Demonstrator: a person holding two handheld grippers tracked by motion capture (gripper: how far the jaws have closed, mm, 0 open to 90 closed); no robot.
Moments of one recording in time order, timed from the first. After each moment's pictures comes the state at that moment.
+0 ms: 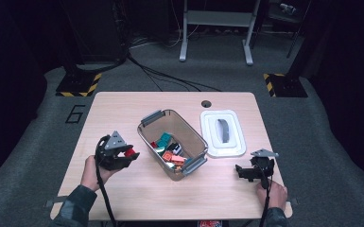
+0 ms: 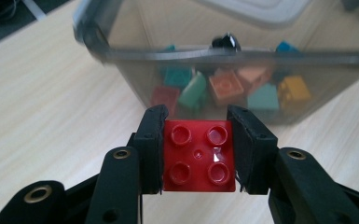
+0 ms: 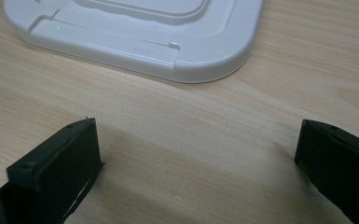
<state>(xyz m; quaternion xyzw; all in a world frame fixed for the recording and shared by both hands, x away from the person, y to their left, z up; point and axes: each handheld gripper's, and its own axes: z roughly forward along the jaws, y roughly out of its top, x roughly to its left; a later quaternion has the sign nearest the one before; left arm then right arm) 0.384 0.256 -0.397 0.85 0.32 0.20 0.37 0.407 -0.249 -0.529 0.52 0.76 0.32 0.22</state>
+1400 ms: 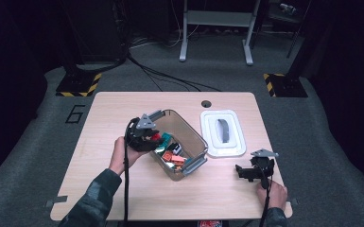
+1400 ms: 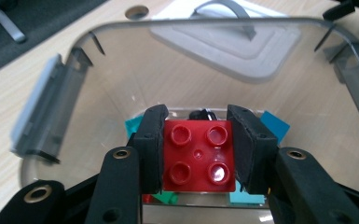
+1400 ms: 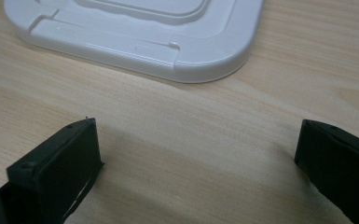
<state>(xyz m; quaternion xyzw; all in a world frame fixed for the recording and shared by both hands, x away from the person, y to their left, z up) 0.432 0.182 -0.388 0.86 0.30 0.17 0.38 0.407 -0.250 -0.529 0.52 0.76 0.32 0.22</state>
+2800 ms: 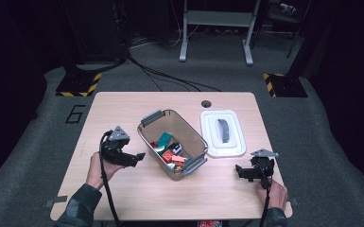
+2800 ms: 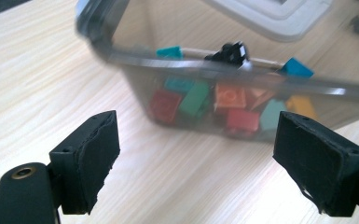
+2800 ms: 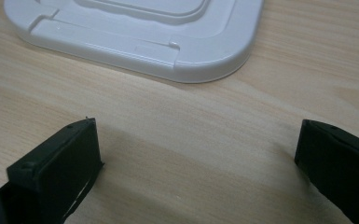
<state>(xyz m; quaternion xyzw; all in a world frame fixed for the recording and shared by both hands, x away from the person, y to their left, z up) 0.398 0.258 -0.410 0.84 0.37 0.16 0.37 0.407 -0.249 -0.529 0.52 0.76 0.32 0.22</state>
